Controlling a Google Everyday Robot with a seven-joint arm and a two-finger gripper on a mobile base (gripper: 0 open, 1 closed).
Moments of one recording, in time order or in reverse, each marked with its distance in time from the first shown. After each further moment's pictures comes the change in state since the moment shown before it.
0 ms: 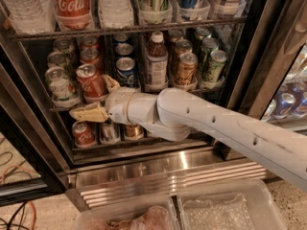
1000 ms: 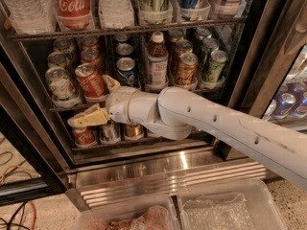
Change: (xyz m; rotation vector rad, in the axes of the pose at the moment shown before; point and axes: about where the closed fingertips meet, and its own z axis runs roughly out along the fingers) arm -0.004 -0.003 -0.004 0.000 0.000 0.000
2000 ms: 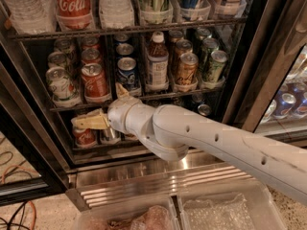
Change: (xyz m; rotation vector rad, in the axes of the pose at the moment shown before) arm 0.024 -0.014 -0.017 0.263 0.069 0.086
